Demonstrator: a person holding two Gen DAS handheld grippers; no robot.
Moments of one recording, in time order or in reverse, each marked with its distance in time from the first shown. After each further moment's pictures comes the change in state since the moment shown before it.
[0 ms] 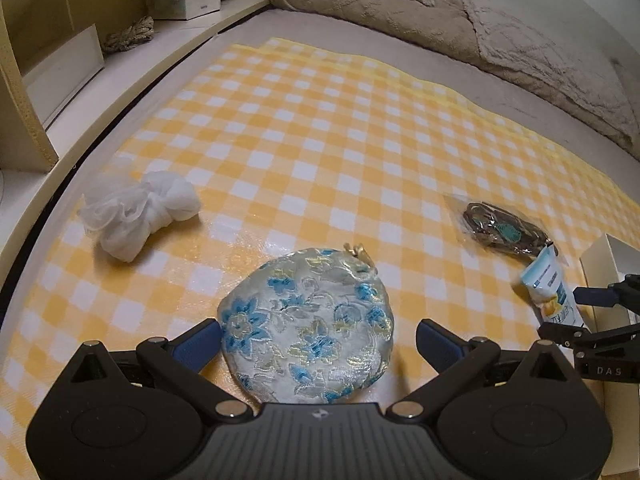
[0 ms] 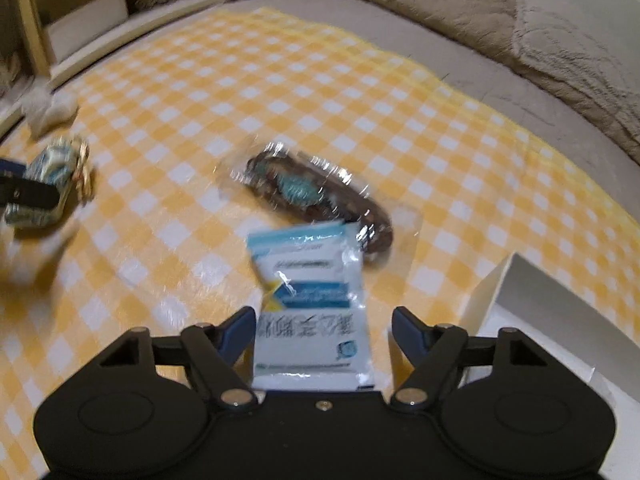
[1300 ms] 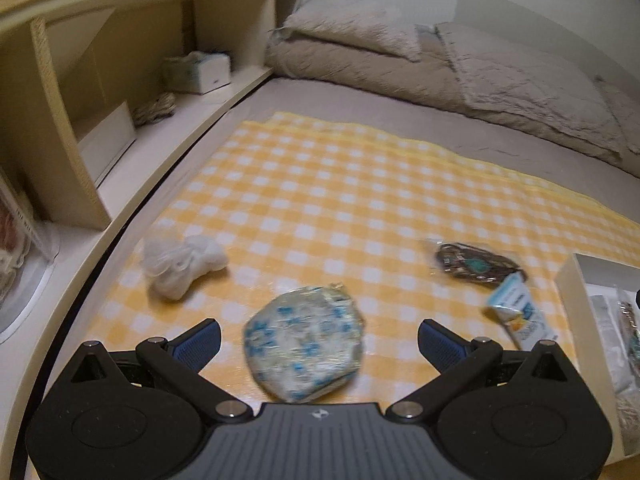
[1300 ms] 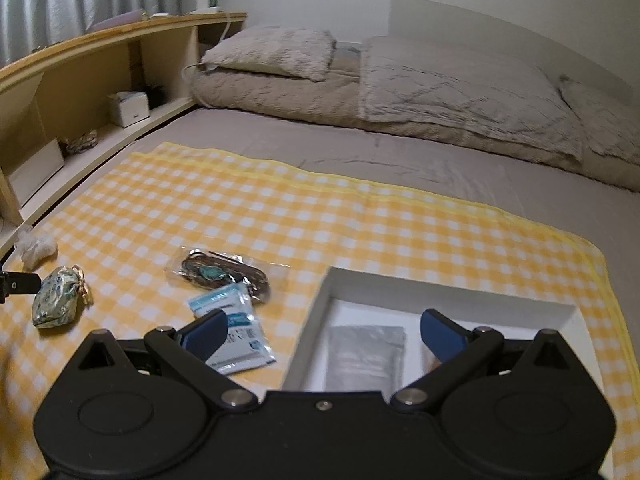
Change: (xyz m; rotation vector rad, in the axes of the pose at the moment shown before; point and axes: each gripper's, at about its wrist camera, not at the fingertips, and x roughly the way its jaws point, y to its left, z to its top) left arm -0.072 -0.016 -0.013 0.041 -0.173 0.067; right arm -0.148 -0.037 -0.050 0.311 -0.291 -0.205
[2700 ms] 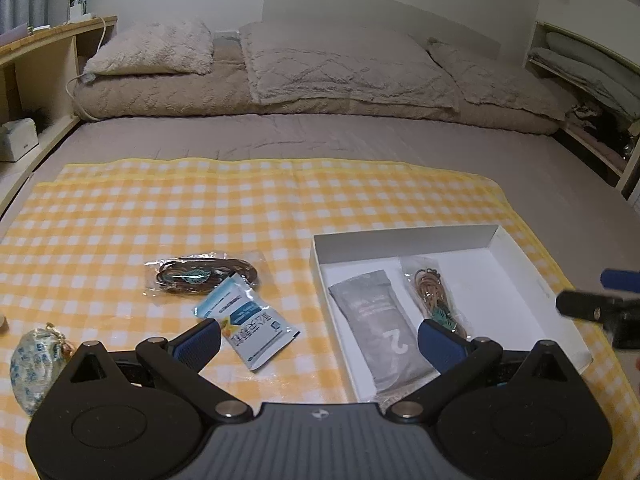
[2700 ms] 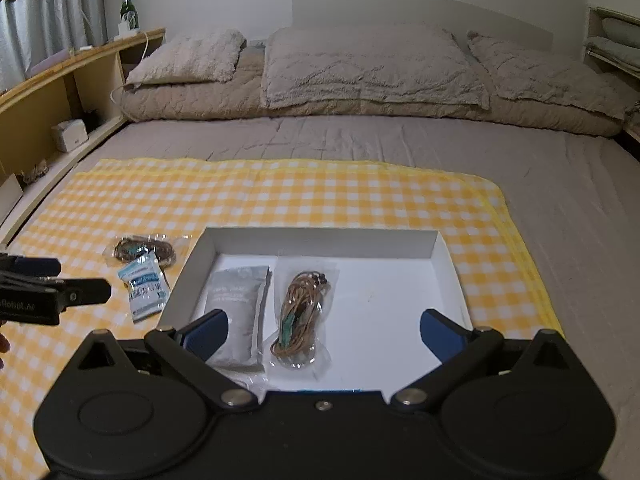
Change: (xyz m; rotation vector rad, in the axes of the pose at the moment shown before) left arm -0.048 -0.212 -0.018 0.238 -0.029 -0.357; right arm -0.094 -0.123 -0.052 0.172 0.033 -0.110
